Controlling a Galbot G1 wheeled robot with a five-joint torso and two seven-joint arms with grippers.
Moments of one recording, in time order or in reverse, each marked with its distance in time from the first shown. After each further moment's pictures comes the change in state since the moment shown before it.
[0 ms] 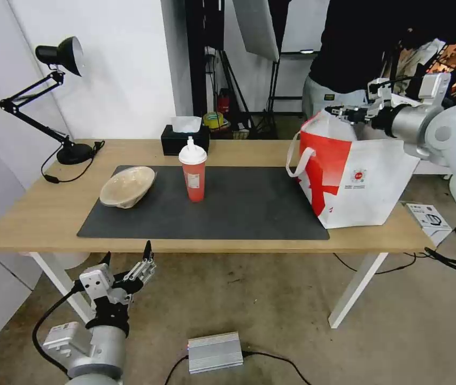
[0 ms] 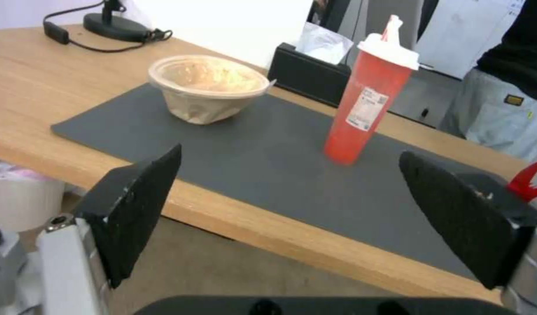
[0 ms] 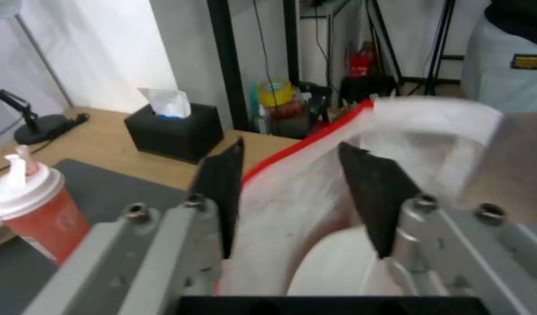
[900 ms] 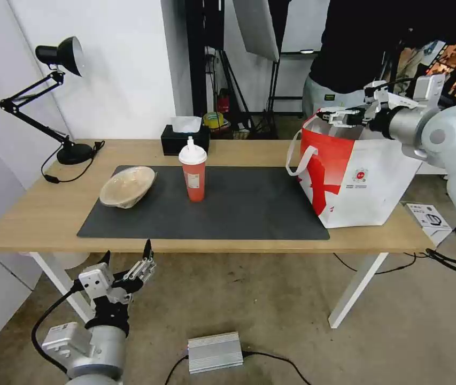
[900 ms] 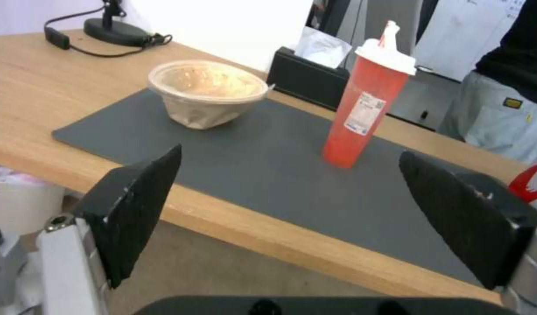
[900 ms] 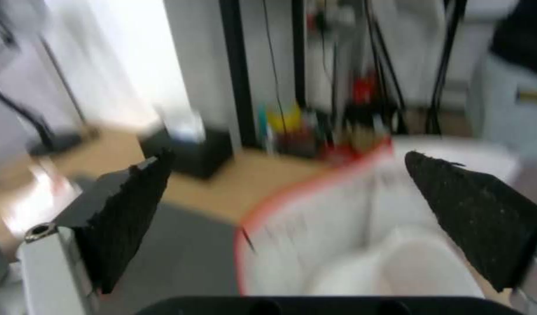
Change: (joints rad) left arm 0.003 -0.002 -0.002 -0.011 0.006 0.001 0.000; right arm -0.032 0.004 0.025 0.086 0.014 0.062 0.046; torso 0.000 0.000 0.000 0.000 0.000
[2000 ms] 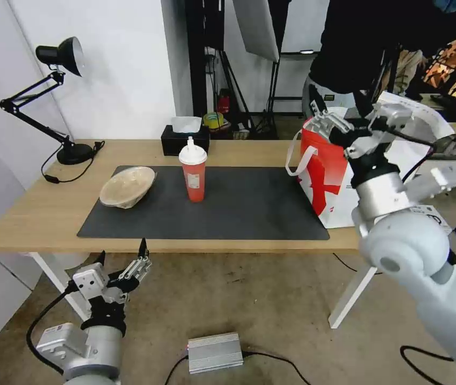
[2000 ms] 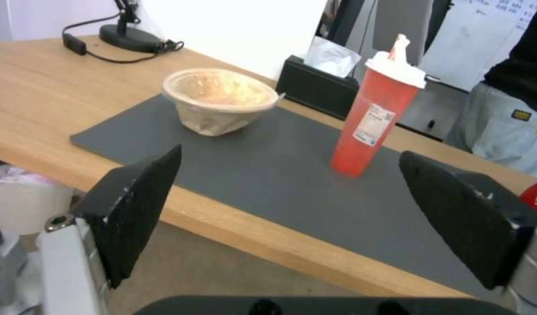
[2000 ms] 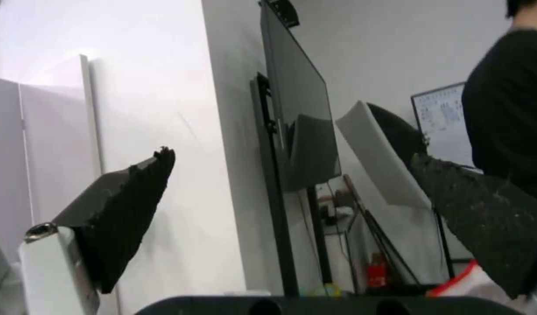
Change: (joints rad) left arm 0.010 -0.026 -0.017 -0.014 0.000 -0.003 0.000; right arm -0.575 0.053 0.048 0.639 -0.221 0.753 0.495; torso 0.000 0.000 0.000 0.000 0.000
